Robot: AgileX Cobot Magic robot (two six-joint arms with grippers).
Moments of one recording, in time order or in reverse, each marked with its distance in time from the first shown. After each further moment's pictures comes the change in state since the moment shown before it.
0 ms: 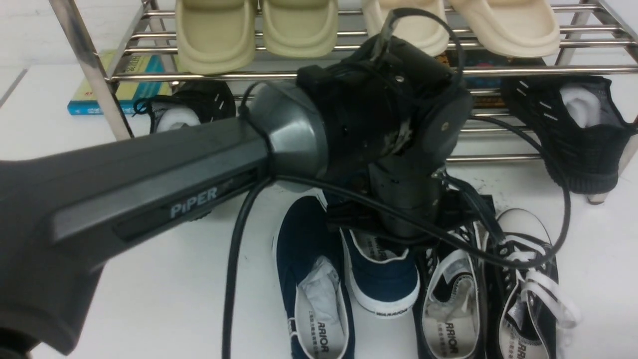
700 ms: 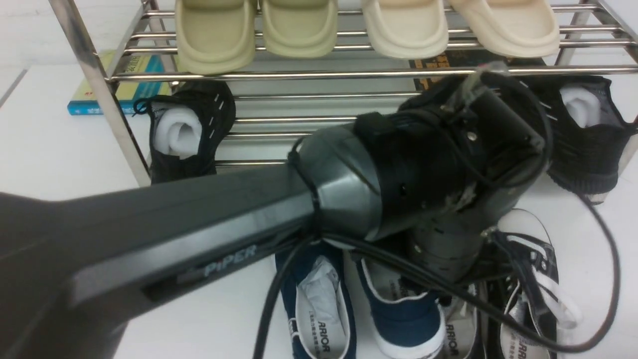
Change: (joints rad) right arm 0.000 0.000 0.000 0.000 0.000 0.000; left arm -0.139 0.013 0.017 0.104 0.081 -0.040
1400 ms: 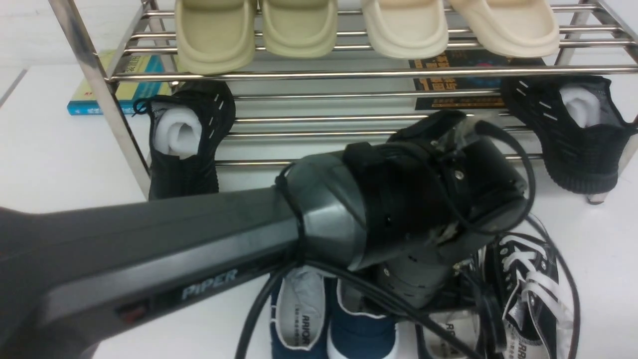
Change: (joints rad) right arm 0.000 0.000 0.000 0.000 0.000 0.000; left arm -0.009 -0.039 0.107 0.066 0.049 0.042
